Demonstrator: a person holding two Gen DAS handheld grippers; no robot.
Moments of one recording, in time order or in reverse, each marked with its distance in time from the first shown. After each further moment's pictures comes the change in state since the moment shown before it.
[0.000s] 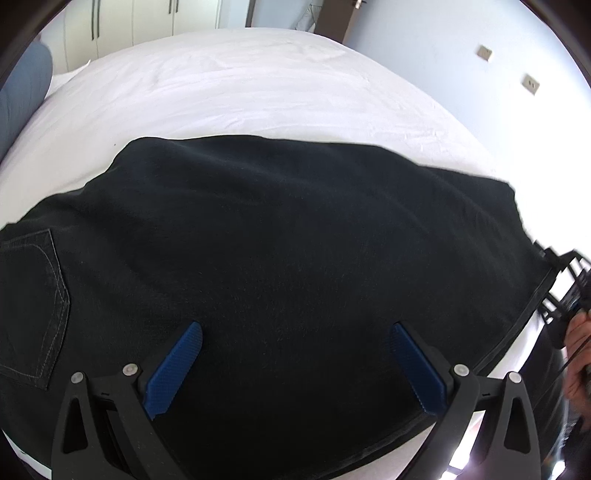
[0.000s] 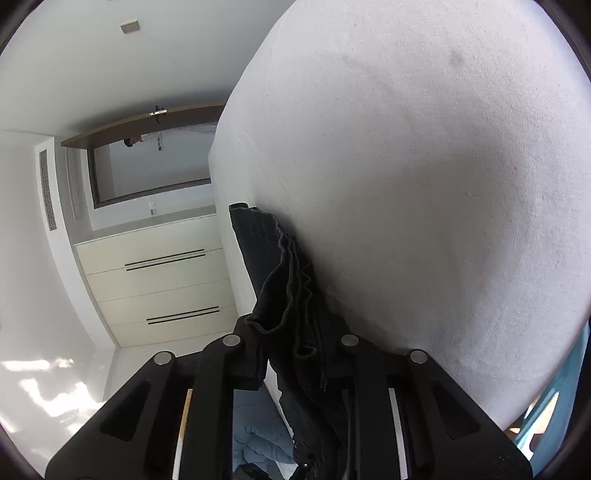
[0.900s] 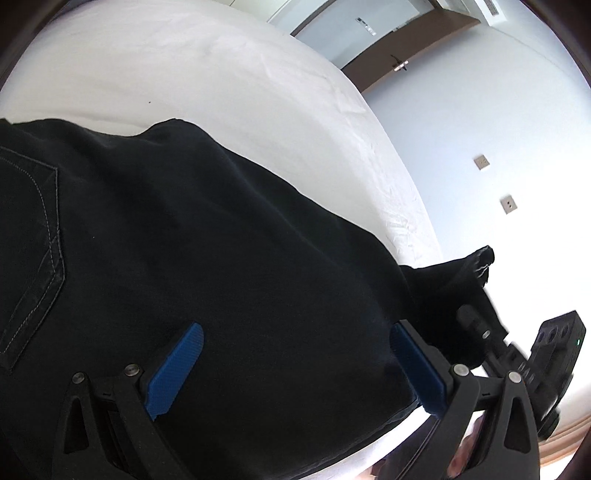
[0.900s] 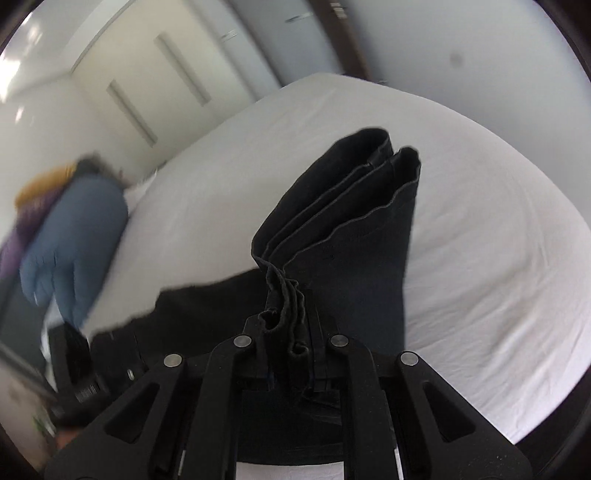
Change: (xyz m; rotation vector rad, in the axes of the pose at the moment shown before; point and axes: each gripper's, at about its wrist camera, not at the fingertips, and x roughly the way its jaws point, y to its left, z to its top) left arm -0.020 0.078 0.002 -0.380 -0.074 -0.337; right arm 0.134 0.167 -0.202 -1.217 0.161 -0.400
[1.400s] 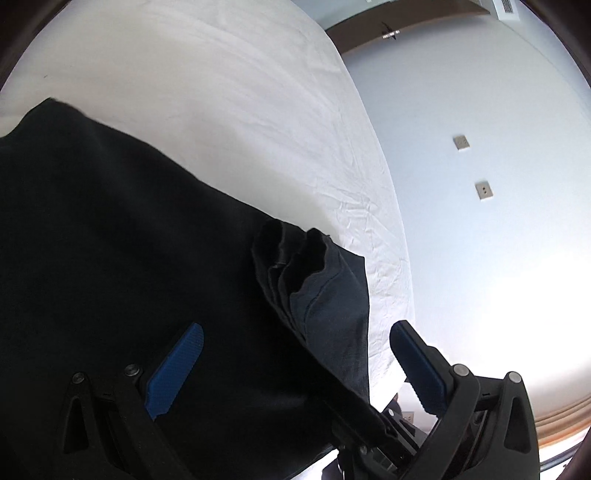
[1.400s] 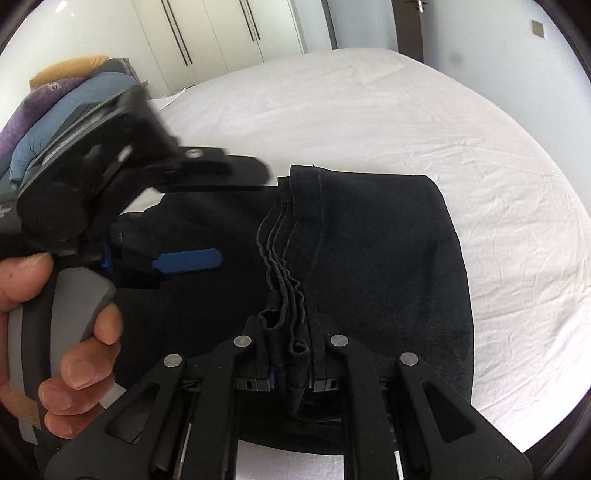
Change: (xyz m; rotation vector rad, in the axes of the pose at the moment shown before) left arm 0.057 -0.042 0.034 -0.006 0.214 -0.138; right arm 0.037 0.062 -0.063 -0.236 0.132 -0.036
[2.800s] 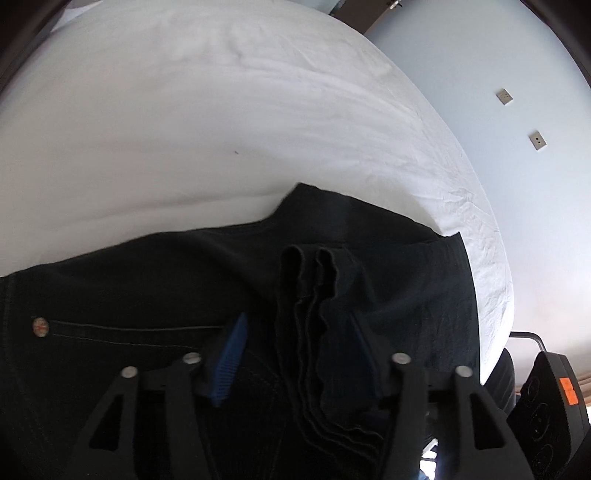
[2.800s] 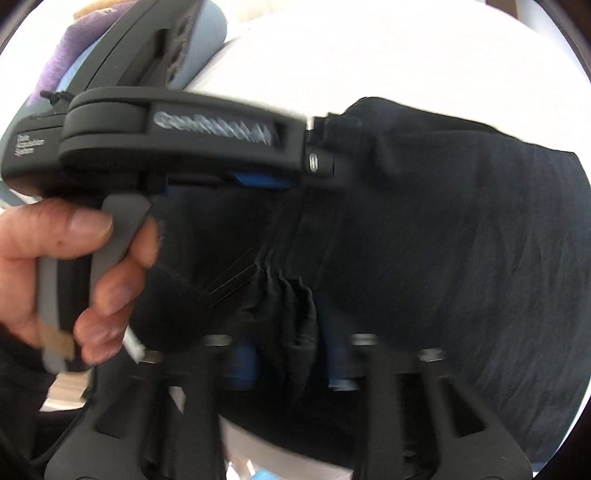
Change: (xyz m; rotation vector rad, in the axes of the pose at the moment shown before) left arm -0.067 0.055 0.051 0.189 -0.001 0.375; right arm 0.104 0.084 0.034 -0.086 0.304 0.295
